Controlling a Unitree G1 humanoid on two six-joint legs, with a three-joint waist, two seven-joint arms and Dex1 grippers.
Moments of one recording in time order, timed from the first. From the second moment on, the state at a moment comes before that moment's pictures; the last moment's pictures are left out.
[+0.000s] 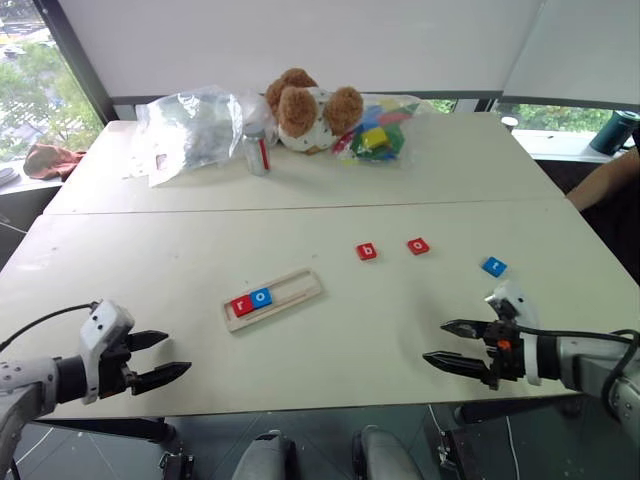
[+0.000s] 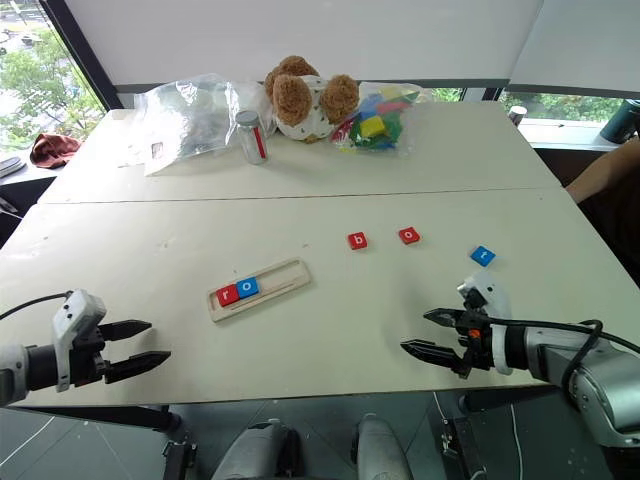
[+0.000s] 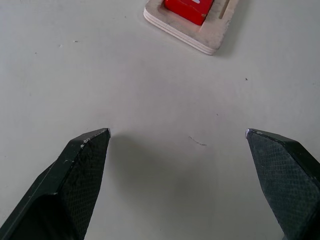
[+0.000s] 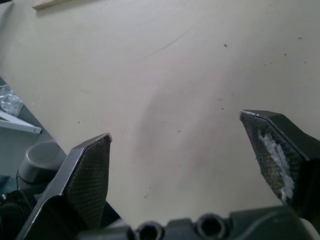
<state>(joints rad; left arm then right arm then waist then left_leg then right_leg) 0.26 0.88 0.38 -0.19 -0.53 0.56 -1.07 0.07 -0.90 -0.21 -0.41 0.63 0.89 0.92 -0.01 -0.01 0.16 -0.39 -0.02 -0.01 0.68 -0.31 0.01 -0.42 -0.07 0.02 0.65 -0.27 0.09</state>
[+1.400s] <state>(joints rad) -0.22 0.79 0.06 0.10 -0.32 0.13 -1.17 -0.29 -0.83 0.03 -0.38 0.60 0.90 0.92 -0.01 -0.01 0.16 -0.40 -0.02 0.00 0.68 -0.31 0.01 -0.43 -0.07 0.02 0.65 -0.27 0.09</state>
